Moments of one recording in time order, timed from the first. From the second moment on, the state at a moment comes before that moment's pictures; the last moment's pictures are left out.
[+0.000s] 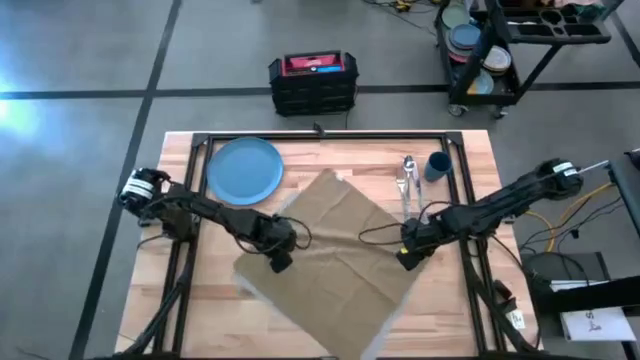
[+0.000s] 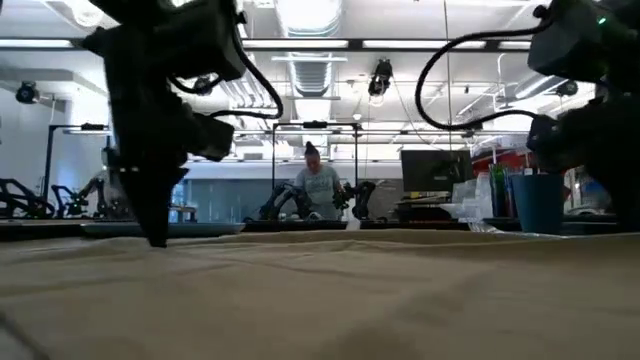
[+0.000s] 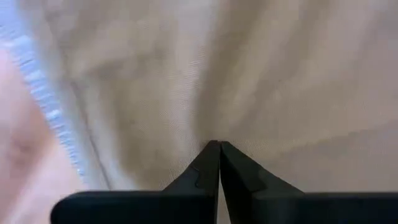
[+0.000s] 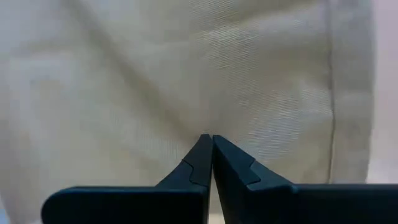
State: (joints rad) left arm -0.17 1.62 0.89 -0.61 -0.10 -0.81; right arm 0.32 1.19 0.47 -0.54 -0.13 1.27
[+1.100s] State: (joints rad) left arm -0.34 1.63 0.96 -0.43 0.02 -1.00; right arm 0.06 1.20 0.55 -0.54 0.07 1.04
